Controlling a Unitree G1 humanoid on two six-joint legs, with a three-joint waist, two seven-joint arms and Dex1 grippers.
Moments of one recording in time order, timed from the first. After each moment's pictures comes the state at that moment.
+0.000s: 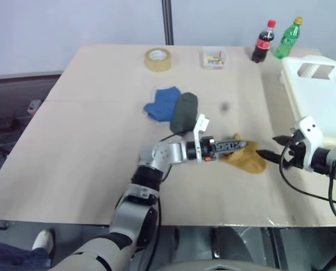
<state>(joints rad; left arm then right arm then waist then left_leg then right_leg) -0.76 -0.02 -0.05 0.50 -0.68 1.00 -0.91 -0.18 -0.64 -0.32 -0.40 0.47 1.07 0.75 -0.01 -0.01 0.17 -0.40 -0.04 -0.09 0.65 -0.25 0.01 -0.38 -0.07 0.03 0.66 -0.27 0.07</state>
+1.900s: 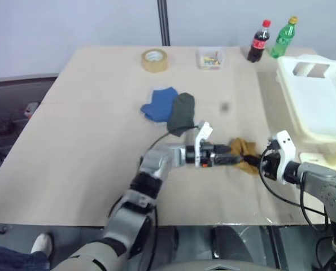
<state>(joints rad) -0.56 0.19 -0.29 0.22 -0.34 0.54 -1.03 -0.16 -0.60 -0.17 -0.38 0.59 1.06 0.57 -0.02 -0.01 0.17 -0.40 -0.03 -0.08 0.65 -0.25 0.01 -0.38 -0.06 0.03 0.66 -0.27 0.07</state>
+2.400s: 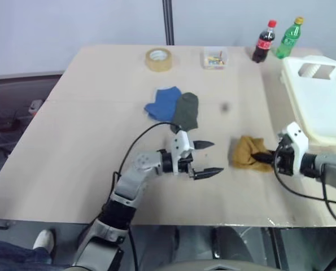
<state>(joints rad) -0.35 0.25 -0.25 -0.03 -0.31 0.20 -1.00 -0.30 -0.87 -0.19 -0.37 0.68 1.12 0.74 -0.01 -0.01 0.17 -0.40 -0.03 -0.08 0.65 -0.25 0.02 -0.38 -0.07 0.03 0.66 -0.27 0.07</state>
